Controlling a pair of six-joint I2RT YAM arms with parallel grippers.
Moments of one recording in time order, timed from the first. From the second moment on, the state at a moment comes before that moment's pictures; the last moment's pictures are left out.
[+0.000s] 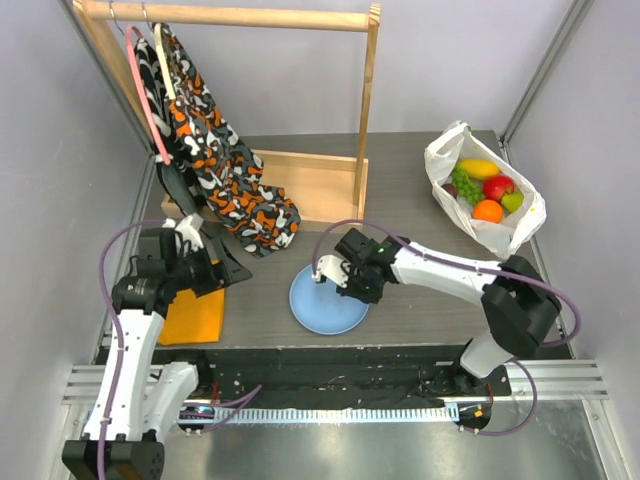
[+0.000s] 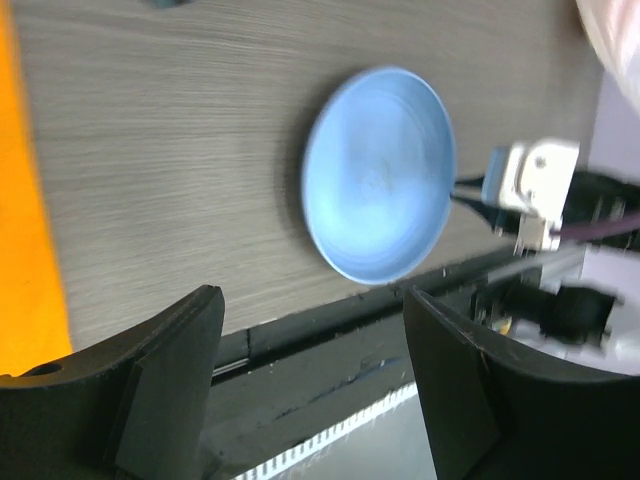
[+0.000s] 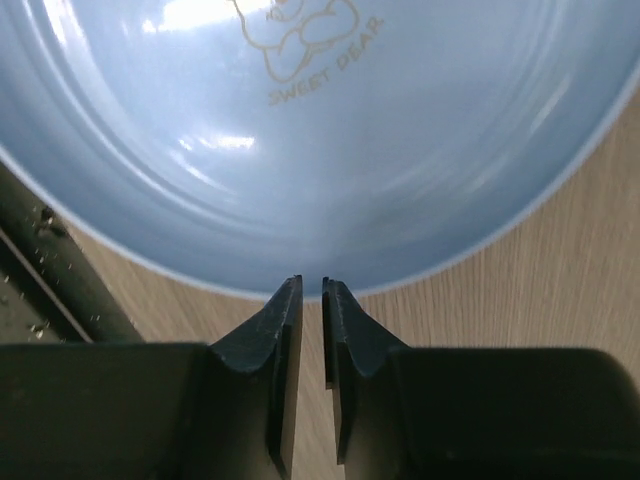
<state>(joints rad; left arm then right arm) 0.02 0.77 0.82 -0.89 0.50 -0.44 0.86 1.59 1.01 -0.71 -0.09 -0.51</state>
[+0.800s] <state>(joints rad) -0.98 1.88 2.22 -0.80 0.13 0.14 0.34 0.80 1.43 -0.87 0.46 -0.18</state>
